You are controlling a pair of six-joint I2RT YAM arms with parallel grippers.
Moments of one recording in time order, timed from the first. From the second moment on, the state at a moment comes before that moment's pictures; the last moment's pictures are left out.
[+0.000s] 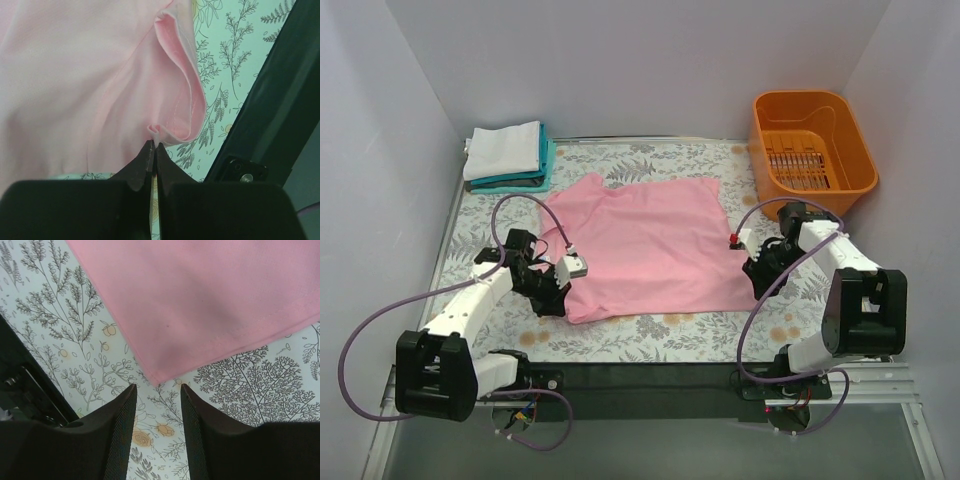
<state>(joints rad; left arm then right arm) -0.14 1.17 0.71 -0.98 0.62 0.89 0.01 1.48 0.95 -1.09 -0.47 -1.08</state>
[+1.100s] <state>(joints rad) 0.01 1.24 1.02 -0.83 0.62 0.65 0.17 1.17 0.82 -0.79 -0.19 -1.09</state>
